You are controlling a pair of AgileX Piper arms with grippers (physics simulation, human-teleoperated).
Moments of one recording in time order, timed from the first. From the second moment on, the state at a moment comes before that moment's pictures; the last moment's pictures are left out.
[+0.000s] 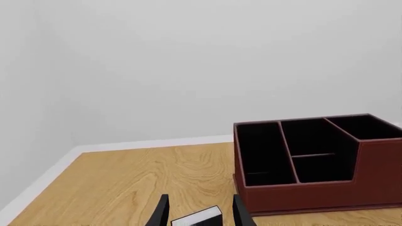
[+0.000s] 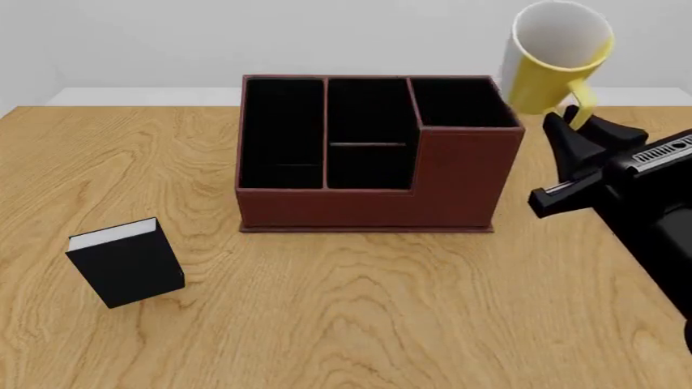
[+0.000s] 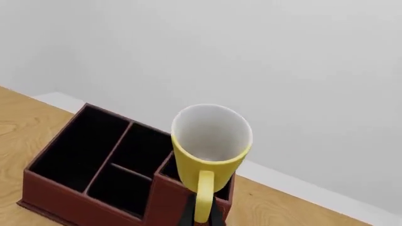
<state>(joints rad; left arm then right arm) -0.02 0.00 -0.47 0.38 0.08 0.27 0.91 -0.46 -0.54 -0.28</state>
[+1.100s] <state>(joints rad) -0.04 0.00 -0.45 0.37 0.09 -0.01 1.00 -0.46 -0.62 -0.23</state>
